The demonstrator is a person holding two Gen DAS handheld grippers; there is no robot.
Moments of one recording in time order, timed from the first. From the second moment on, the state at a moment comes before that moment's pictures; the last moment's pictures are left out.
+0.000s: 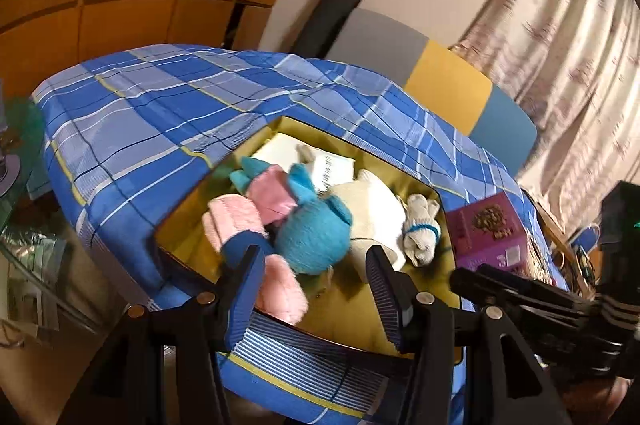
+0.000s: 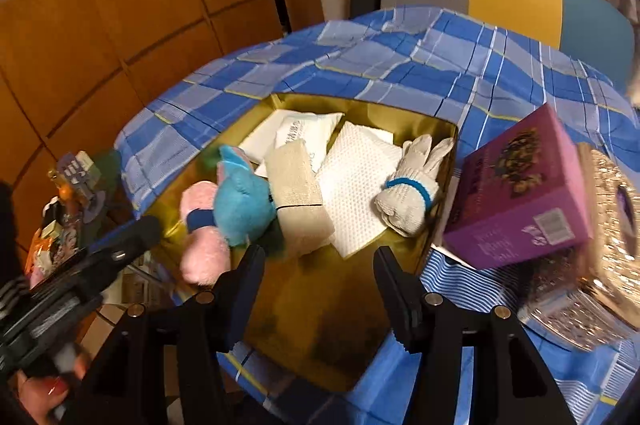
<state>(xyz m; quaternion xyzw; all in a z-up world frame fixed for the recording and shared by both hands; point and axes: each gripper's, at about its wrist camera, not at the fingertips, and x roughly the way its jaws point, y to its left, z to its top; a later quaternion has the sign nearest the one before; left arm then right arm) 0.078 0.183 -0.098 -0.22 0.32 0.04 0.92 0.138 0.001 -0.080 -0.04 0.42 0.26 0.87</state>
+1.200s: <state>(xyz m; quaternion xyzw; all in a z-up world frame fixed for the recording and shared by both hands) 0.088 -0.032 -0.082 -0.09 0.38 -0.22 0.89 0.212 -0.486 -0.135 0.15 0.44 -0.13 0.88</state>
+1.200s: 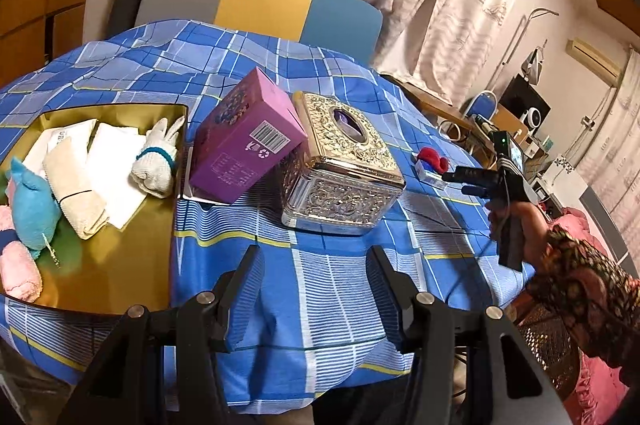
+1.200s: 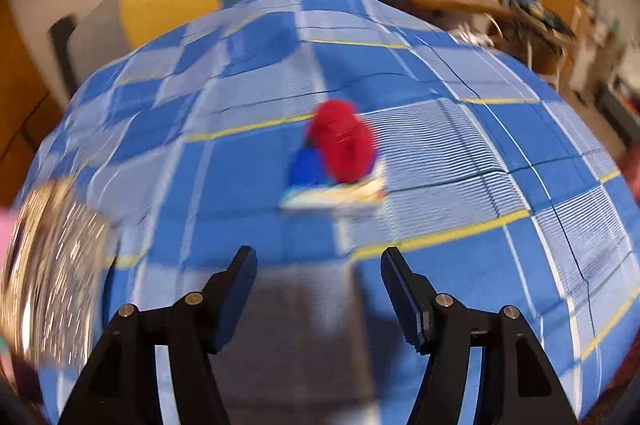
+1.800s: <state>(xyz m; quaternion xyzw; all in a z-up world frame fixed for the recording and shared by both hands) 0.115 -0.077 -0.080 -0.09 0.40 -0.24 0.88 0.226 -0.451 -0.111 0.10 0.40 -0.01 0.91</state>
